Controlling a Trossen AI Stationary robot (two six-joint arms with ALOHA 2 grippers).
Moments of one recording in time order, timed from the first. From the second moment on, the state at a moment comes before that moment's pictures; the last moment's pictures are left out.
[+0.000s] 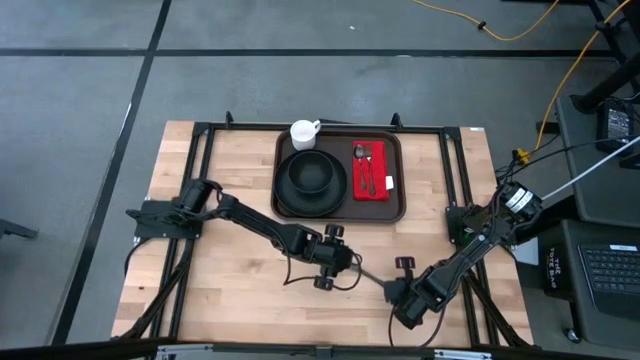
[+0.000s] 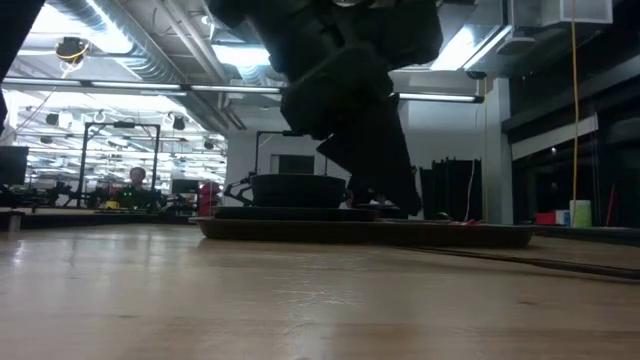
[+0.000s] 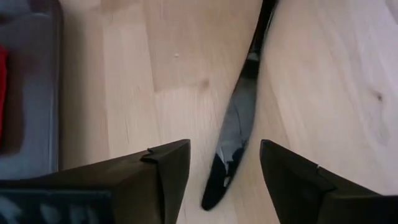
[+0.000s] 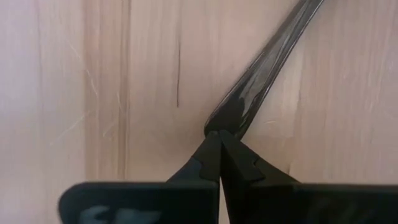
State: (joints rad) left arm -0.28 2.10 1.49 -0.34 -0.23 0.01; right arm 0.80 1.77 0.96 -0.63 0.18 0.75
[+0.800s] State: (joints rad) left arm -0.27 2.14 1.49 -0.39 -0.27 -0.06; right arm 0.78 1.77 0.96 -0.63 0.19 0.70
